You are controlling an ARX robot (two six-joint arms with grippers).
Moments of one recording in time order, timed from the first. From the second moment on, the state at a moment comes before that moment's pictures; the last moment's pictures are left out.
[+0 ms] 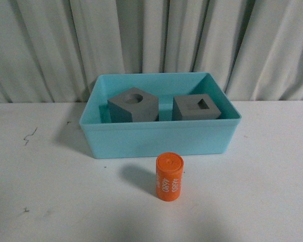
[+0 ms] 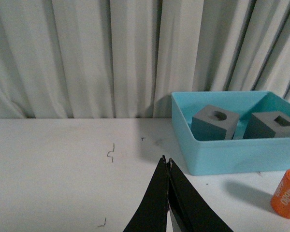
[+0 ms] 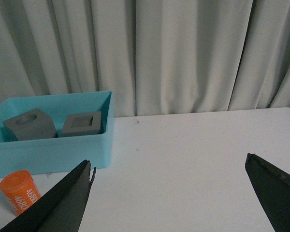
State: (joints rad) left arm 0.00 0.01 0.01 0.00 0.00 -0.02; right arm 0.00 0.00 0.01 0.00 0.00 0.01
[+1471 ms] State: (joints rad) left arm 0.00 0.01 0.01 0.00 0.00 -0.02; right arm 0.46 1.81 0.80 0.32 -0.11 -0.19
